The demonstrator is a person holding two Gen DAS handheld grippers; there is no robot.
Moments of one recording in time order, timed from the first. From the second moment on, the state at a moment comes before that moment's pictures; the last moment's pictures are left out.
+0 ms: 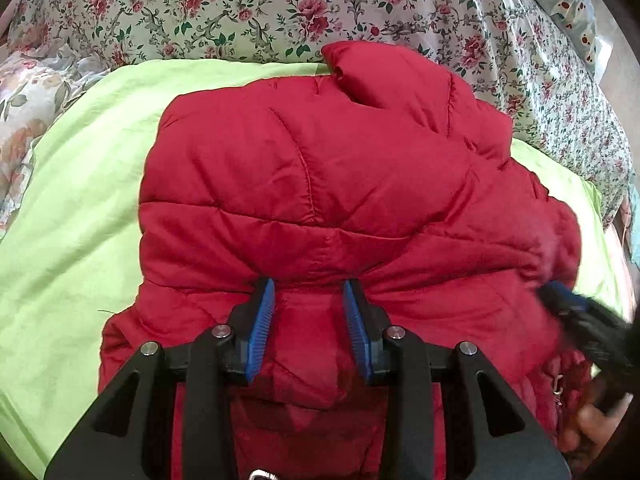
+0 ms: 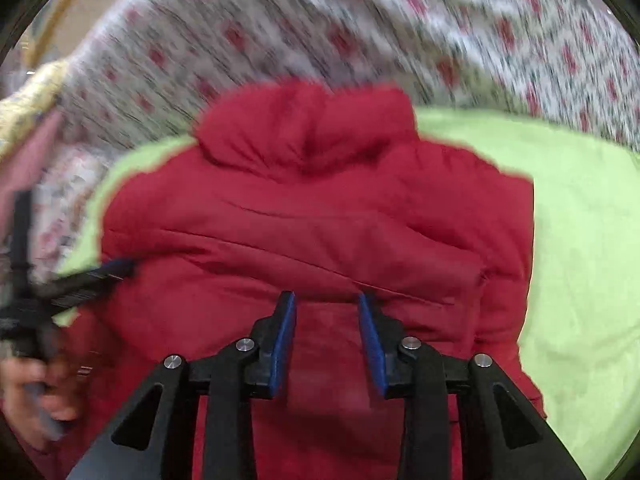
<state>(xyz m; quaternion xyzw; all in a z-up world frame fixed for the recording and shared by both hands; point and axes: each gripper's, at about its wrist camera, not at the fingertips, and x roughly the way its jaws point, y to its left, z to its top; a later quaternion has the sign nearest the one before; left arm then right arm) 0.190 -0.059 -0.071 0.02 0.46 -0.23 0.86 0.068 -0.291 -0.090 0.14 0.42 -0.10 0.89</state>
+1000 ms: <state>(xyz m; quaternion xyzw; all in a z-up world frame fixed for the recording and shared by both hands) 0.129 0.026 -0.037 -0.03 0.47 -0.23 0.85 0.000 -0.313 -0.066 0.24 0.40 -0.07 0.88</state>
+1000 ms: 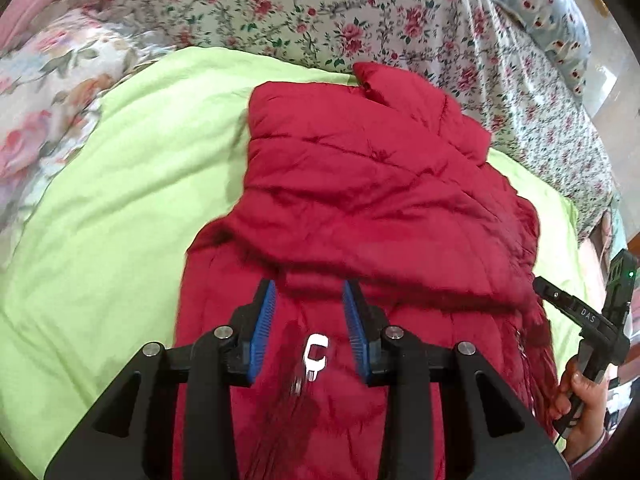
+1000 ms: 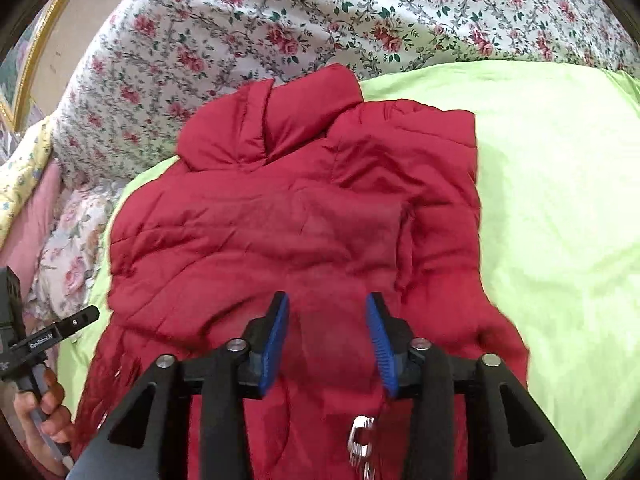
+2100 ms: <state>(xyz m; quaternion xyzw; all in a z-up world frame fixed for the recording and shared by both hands) 0.020 0.134 -0.058 -0.08 0.51 -0.24 0.82 -0.208 -0.321 -0.077 0.22 0.47 -0.15 0.84</state>
